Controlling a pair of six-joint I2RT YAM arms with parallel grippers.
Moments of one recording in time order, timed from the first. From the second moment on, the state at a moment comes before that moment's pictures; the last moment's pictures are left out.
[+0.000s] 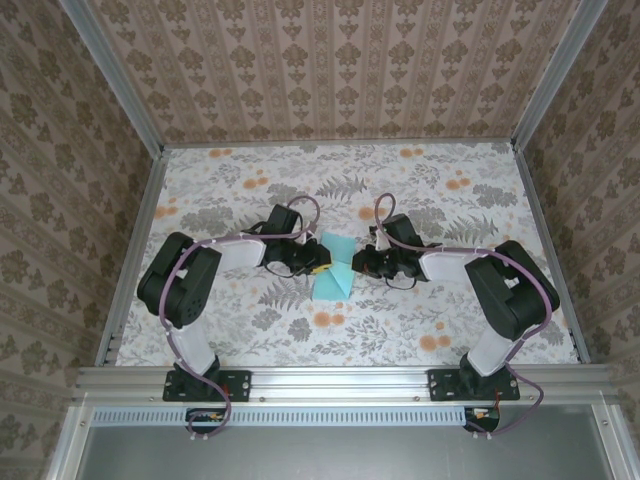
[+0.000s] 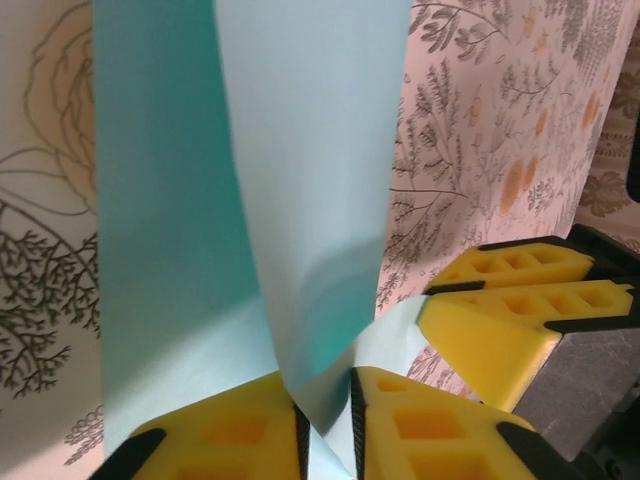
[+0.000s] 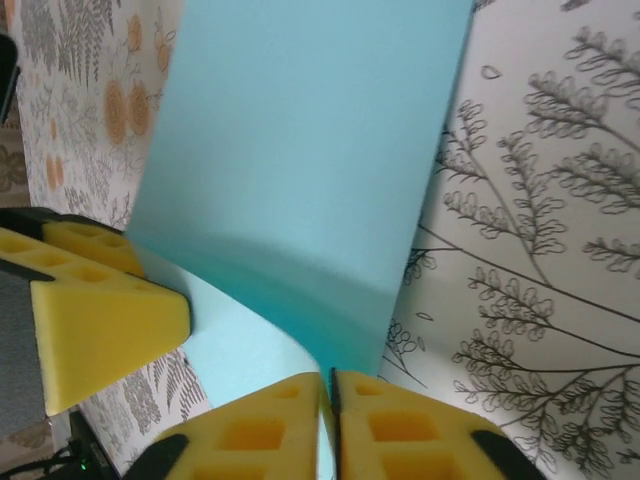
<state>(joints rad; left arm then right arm) -0.58 1.79 0.92 -0.09 0.69 -0.81 0.44 1.69 0.74 0.07 -0.50 0.74</state>
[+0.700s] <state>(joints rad) -0.65 1.54 1.18 -0.57 0.31 -0.51 0.36 1.16 0.67 -0.18 -0.18 0.68</state>
